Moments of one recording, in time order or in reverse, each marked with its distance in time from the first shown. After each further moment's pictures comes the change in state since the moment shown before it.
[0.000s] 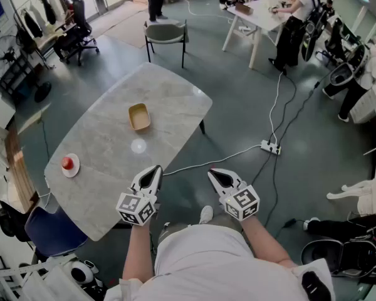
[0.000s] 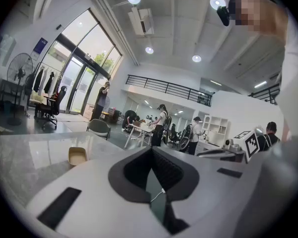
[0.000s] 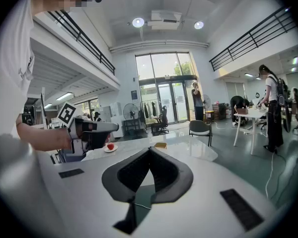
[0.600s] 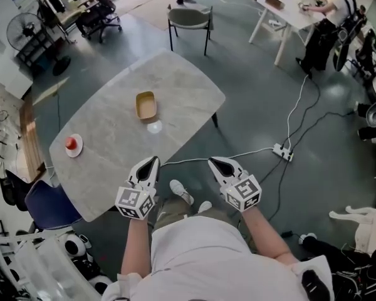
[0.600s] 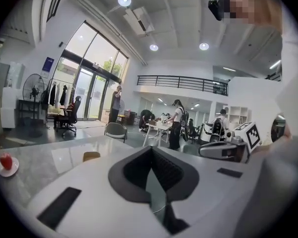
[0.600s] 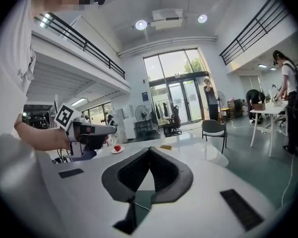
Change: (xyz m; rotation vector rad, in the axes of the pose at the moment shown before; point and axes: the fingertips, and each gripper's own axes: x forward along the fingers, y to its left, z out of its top) left arm 0.063 -0.005 0.004 0.070 0.017 0.206; right arm 0.024 -0.089 0.013 -0.011 -0.015 0.166
